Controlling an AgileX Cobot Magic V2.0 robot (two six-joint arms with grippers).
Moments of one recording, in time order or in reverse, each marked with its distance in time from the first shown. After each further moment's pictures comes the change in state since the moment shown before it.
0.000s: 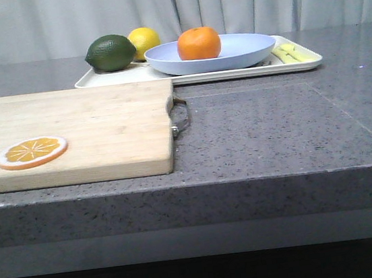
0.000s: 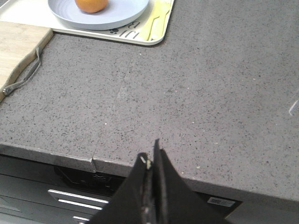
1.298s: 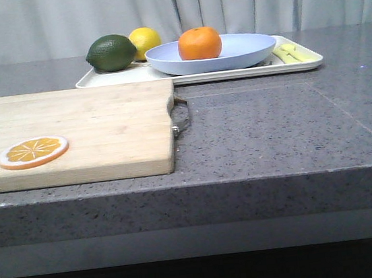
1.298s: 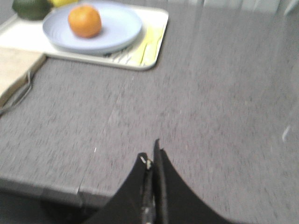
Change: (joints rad) left arm 0.000 -0.010 0.000 -0.032 -0.027 0.000; right arm 0.007 -0.073 0.151 -0.015 -0.231 0.000
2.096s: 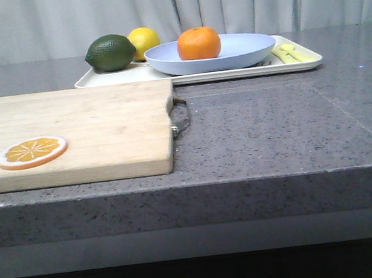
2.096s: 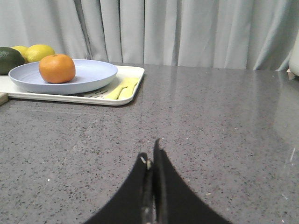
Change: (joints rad) left arm 0.000 0.000 0.000 0.000 0.000 0.000; right arm -0.002 -0.241 0.606 -0.002 -0.705 0.000
